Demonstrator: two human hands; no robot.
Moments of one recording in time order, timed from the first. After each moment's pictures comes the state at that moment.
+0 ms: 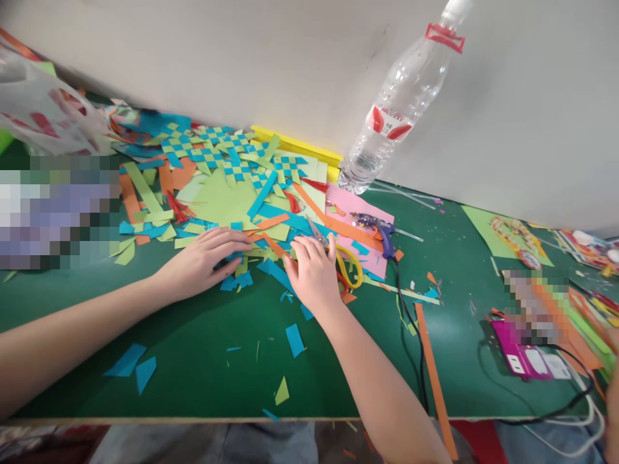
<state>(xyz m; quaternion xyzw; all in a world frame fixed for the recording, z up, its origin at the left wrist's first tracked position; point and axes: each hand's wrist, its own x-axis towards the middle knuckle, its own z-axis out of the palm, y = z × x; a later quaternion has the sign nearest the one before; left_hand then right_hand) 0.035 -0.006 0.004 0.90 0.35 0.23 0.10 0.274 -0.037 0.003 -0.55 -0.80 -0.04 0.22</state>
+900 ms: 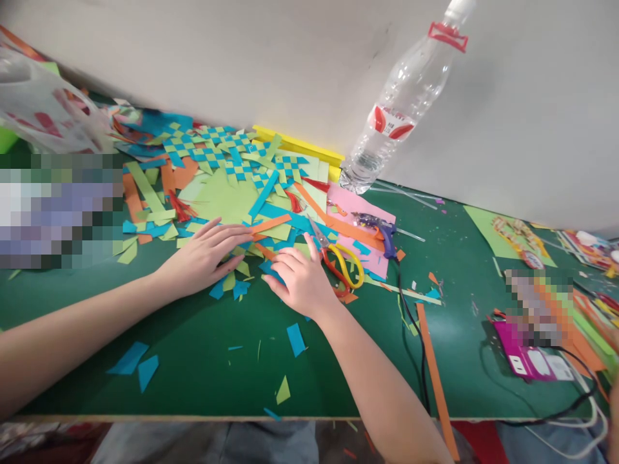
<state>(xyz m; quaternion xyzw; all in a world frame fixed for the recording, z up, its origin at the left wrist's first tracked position) 0.036 -0.005 0.003 0.90 0.38 0.21 0.05 0.268 -0.043 0.014 -0.42 -0.89 0.02 0.19</state>
